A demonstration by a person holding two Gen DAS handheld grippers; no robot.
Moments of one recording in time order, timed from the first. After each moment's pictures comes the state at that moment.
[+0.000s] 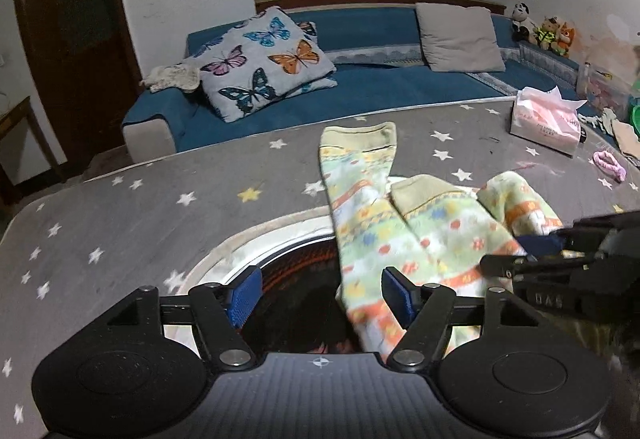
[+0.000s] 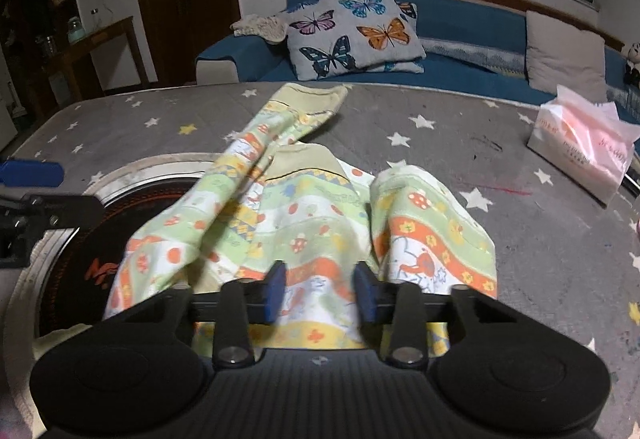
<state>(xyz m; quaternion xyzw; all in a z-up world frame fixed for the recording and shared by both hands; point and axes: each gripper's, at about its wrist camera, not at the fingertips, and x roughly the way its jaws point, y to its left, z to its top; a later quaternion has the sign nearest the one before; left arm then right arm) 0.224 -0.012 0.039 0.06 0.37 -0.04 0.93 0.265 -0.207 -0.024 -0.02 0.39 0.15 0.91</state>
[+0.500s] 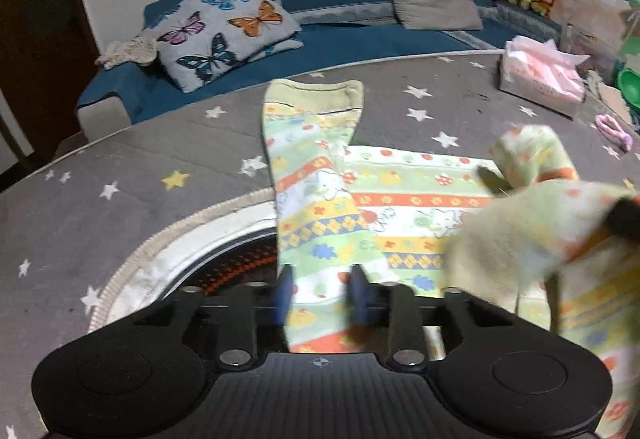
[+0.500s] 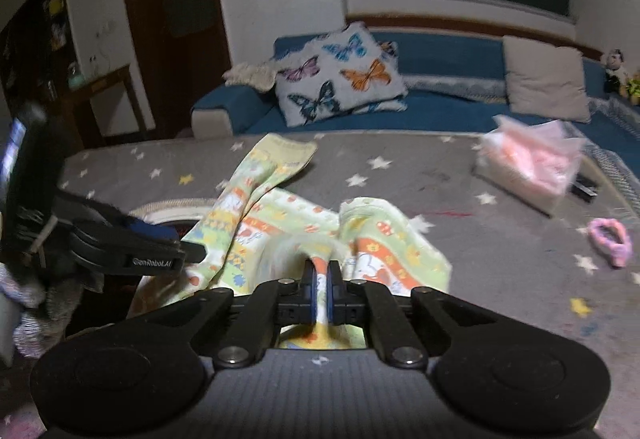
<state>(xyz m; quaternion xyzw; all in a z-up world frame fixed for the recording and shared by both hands) 0.275 -0.041 -0.005 0.07 0.42 -0.09 0.90 0.213 -0.259 0.025 0.01 0.32 0.13 0.94</state>
